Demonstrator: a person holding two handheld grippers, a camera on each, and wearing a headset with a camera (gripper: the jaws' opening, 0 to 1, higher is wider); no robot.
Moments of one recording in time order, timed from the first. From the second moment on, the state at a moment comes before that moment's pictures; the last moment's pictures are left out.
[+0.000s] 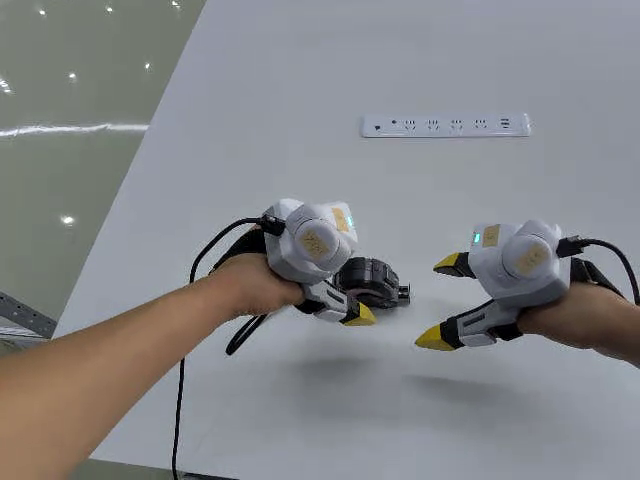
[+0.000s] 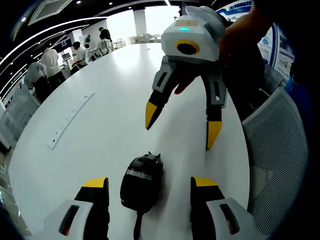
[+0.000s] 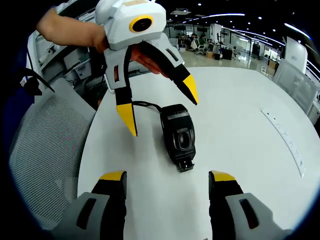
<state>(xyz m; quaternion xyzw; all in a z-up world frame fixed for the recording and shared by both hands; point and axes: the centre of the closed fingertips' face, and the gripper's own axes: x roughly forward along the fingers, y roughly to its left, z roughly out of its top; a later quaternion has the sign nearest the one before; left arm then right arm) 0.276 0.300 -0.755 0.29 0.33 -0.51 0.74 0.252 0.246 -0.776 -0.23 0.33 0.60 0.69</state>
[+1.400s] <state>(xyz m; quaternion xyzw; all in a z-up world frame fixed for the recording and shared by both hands) 0.290 0.294 -0.783 0.33 0.33 -0.54 0.70 0.278 0.270 -0.814 -0.30 0.29 0.65 0.63</state>
